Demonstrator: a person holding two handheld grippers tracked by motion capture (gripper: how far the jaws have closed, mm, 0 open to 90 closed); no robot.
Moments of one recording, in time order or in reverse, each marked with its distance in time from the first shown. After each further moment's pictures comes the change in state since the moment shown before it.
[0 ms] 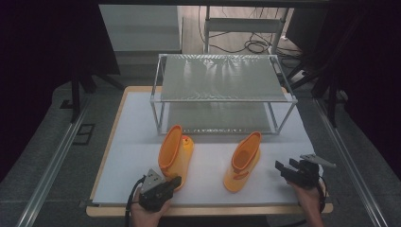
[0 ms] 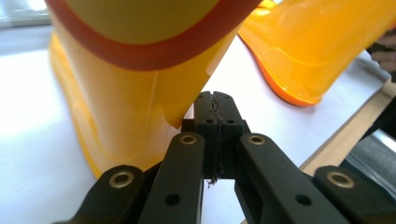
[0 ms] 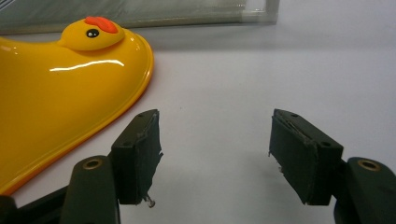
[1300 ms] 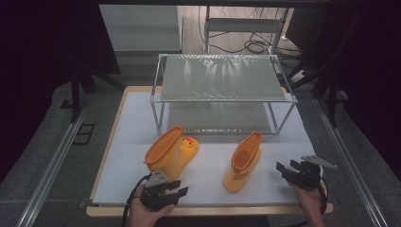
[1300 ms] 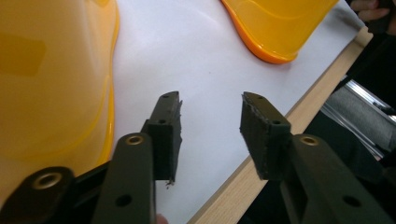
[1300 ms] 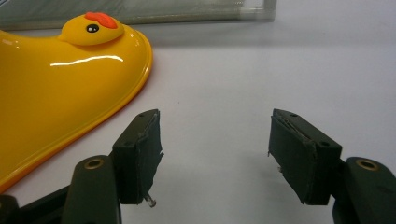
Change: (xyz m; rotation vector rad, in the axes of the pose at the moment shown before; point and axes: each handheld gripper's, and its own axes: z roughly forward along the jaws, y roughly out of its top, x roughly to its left) left arm -0.001 0.012 0.005 0.197 -0.134 0.062; right arm -0.001 -0.002 -0.004 0.008 -0.001 -0.008
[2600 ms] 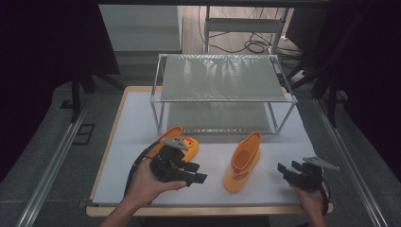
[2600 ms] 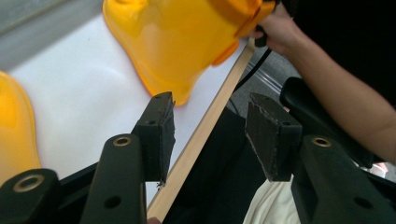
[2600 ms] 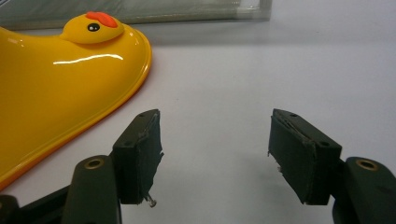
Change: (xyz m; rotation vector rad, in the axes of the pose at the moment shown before) left arm -0.038 0.135 -0.037 0.196 -0.270 0.084; right arm -0.001 -0.002 -0.006 -0.002 -0.005 0.003
